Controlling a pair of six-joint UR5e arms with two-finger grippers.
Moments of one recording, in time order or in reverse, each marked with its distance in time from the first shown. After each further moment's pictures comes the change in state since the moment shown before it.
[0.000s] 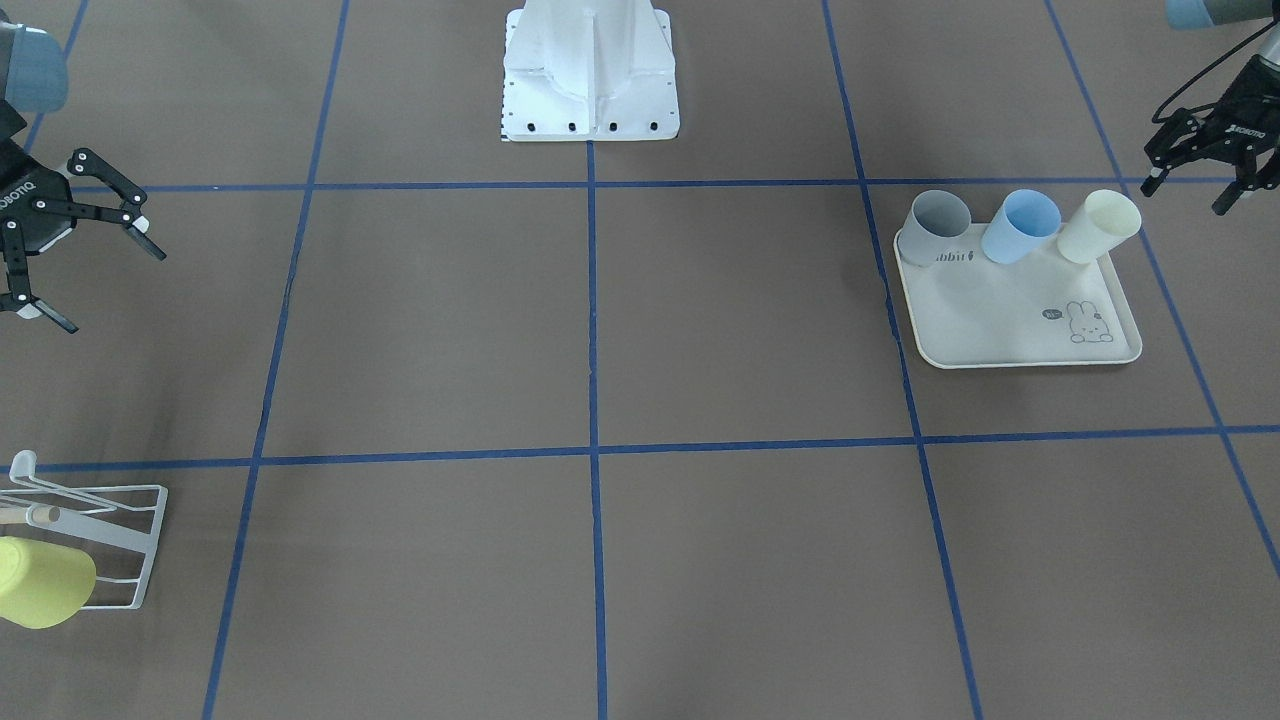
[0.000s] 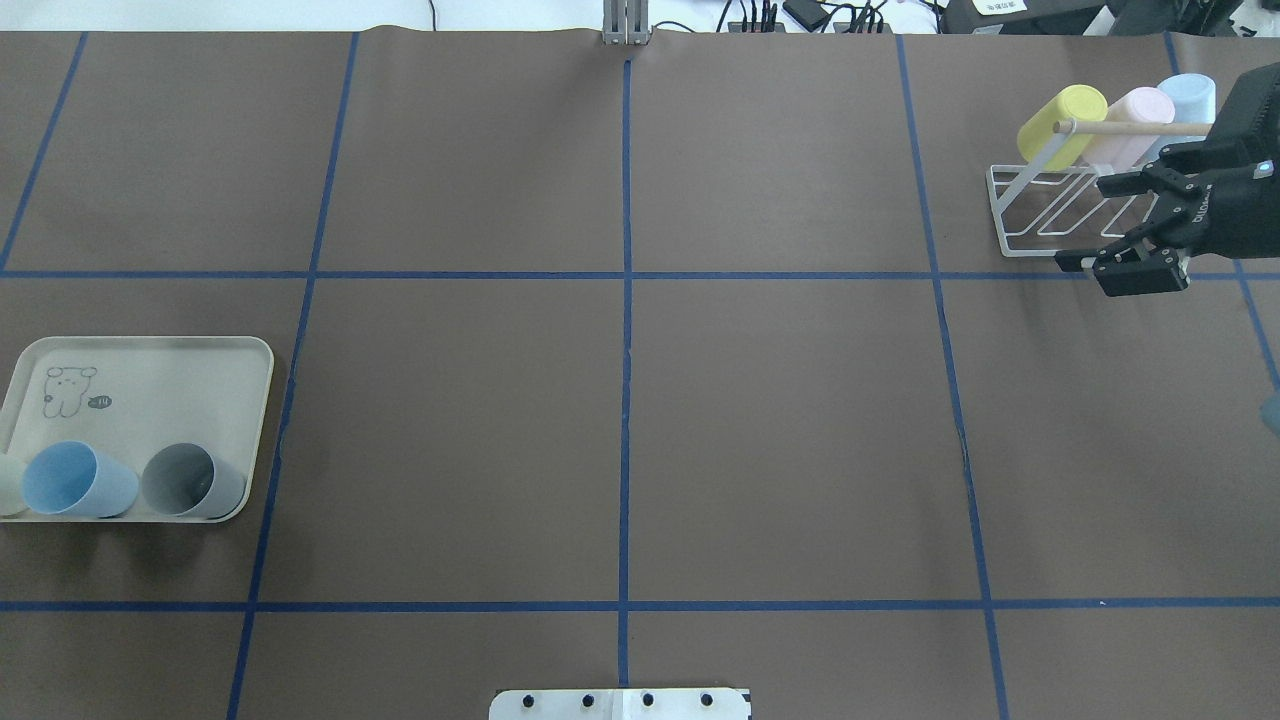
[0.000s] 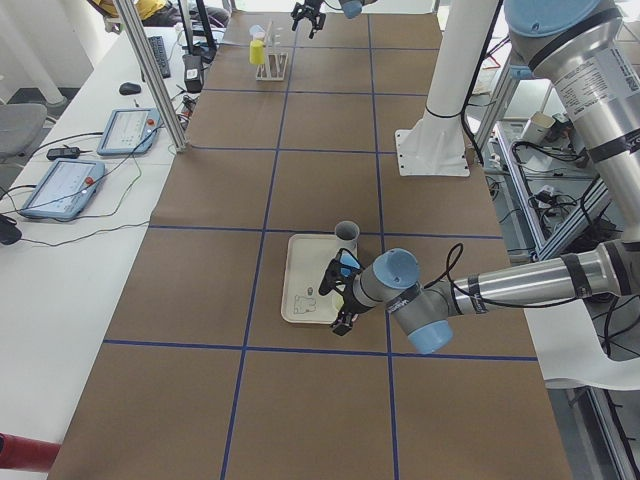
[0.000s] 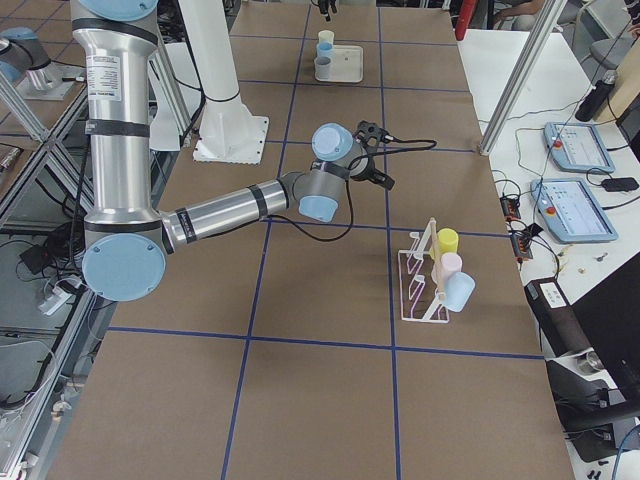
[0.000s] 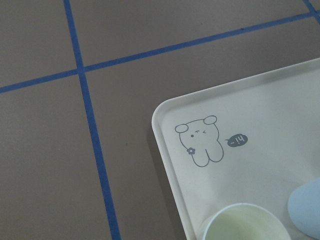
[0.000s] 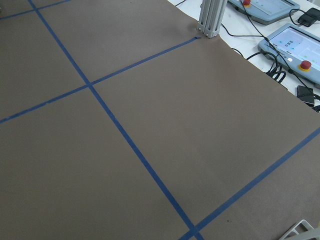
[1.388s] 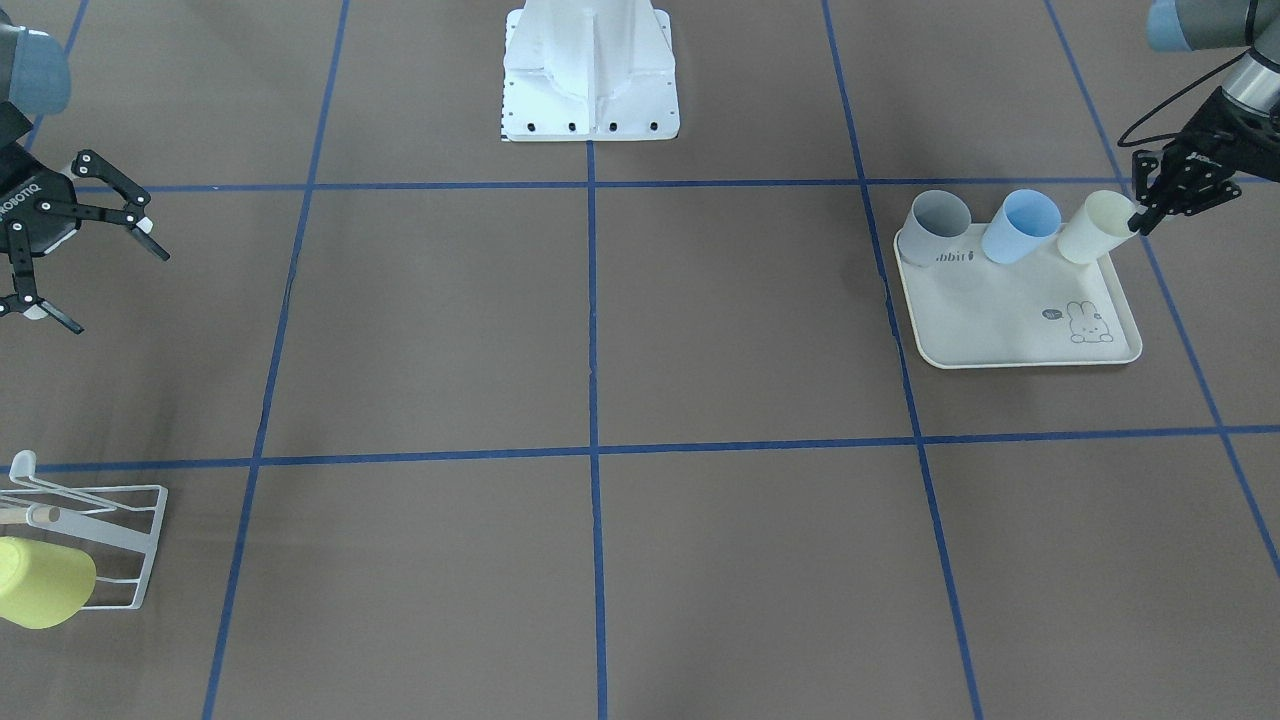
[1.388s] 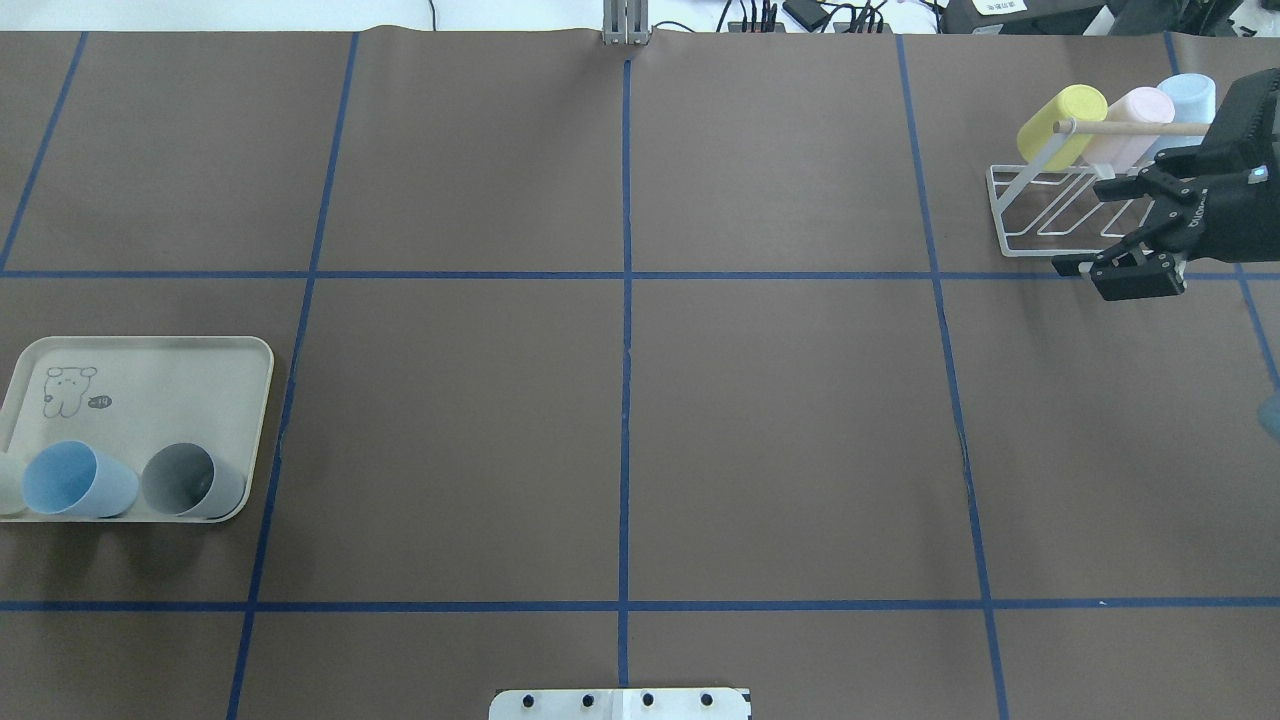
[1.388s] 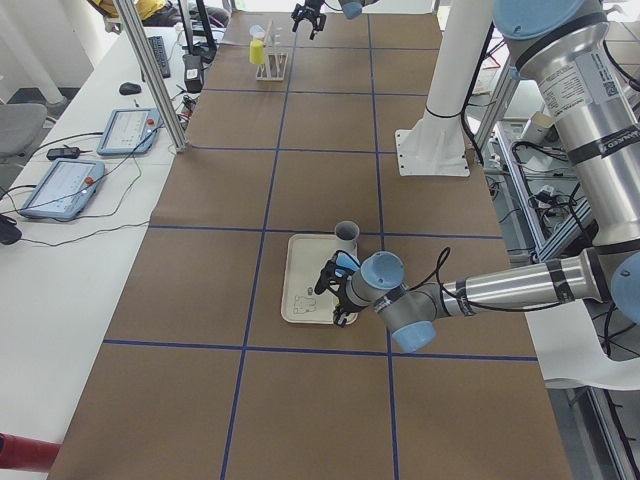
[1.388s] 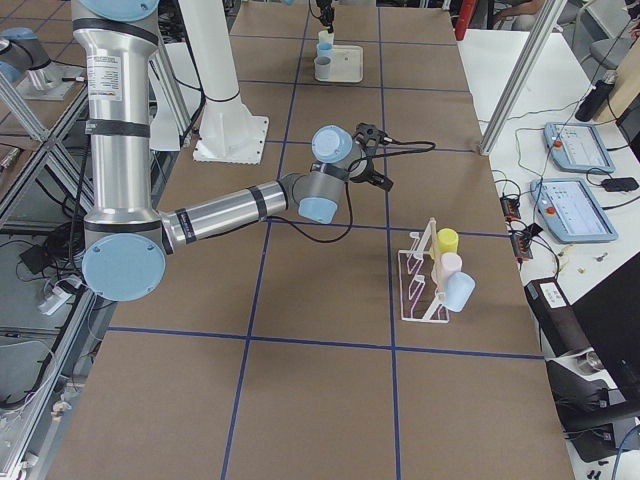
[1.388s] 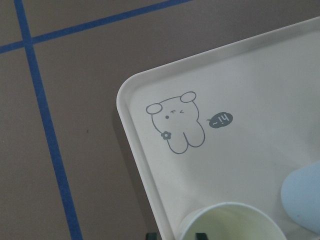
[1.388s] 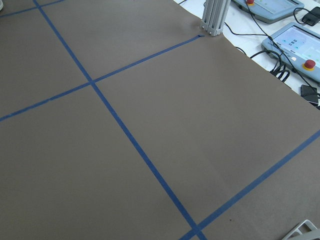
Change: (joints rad) left arm 0.076 -0.058 0.059 -0.003 0.003 0.004; right arm -0.005 -0.001 -0.006 0.008 0.001 -0.006
